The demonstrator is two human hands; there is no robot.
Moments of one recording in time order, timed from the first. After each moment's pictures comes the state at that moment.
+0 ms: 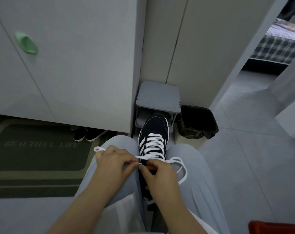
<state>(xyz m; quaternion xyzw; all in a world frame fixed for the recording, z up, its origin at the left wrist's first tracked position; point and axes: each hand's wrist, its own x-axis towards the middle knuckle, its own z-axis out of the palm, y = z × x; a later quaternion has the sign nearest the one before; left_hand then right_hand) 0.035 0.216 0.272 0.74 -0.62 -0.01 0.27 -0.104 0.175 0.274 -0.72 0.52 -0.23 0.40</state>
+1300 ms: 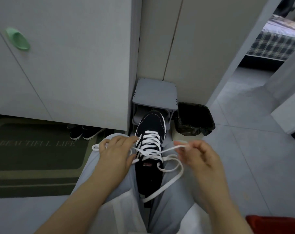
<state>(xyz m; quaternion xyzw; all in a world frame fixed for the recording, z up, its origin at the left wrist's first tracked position) 0.031 0.196 0.263 0.73 -0.63 0.04 0.27 -0.168 0.156 0.336 -0.53 0.46 -0.43 0.56</state>
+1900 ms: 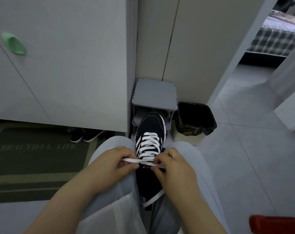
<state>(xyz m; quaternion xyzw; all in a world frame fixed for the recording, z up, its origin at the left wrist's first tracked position) 0.045 0.207 0.300 0.64 -0.65 -0.29 0.29 -0.139 0.152 0.287 -0.86 0.45 -0.19 0.16</state>
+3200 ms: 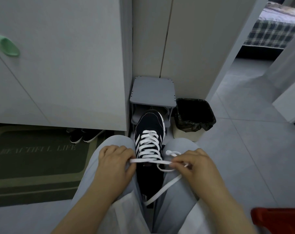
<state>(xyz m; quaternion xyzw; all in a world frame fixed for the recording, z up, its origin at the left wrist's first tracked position) 0.026 0.203 0.257 0.73 -0.64 0.05 0.25 -0.185 0.136 0.296 -0.82 0.46 -0.23 0.25</state>
